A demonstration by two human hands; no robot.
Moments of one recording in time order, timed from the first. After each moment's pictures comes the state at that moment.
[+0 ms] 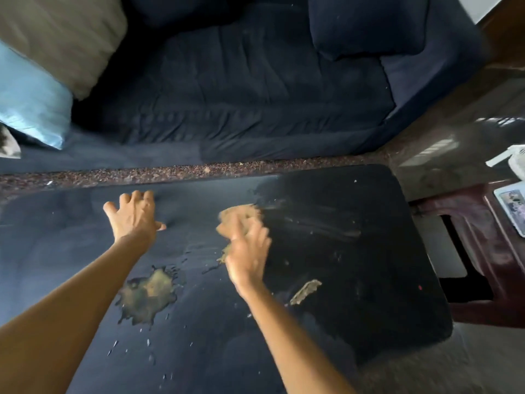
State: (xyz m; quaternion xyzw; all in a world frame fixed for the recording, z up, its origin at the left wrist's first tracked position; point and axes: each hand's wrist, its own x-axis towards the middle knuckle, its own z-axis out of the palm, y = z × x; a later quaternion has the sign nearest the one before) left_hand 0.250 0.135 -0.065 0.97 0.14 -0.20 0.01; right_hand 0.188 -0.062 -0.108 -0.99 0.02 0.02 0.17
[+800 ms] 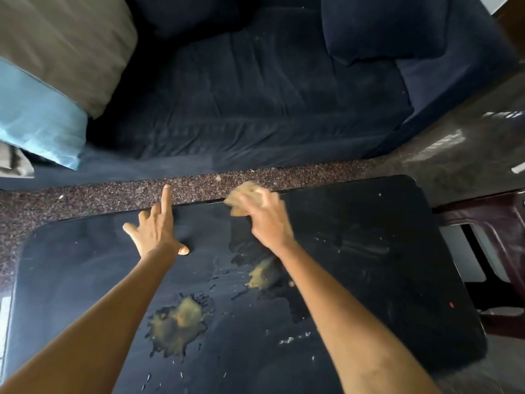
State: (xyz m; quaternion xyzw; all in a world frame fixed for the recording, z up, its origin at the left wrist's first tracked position) left_hand 0.279 0.150 -0.072 0.96 0.17 -0.23 0.05; right_hand 0.312 -0.065 -0.112 -0.98 -0.15 0.02 0.12
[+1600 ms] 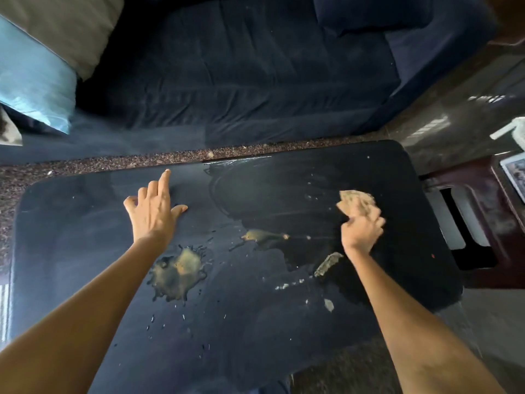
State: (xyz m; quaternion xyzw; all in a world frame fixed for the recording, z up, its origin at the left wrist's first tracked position) left_hand 0.222 0.156 -0.083 0.98 0.10 -0.11 0.13; right_hand 0.195 -0.228 -0.113 -0.96 0.28 -0.02 0.04
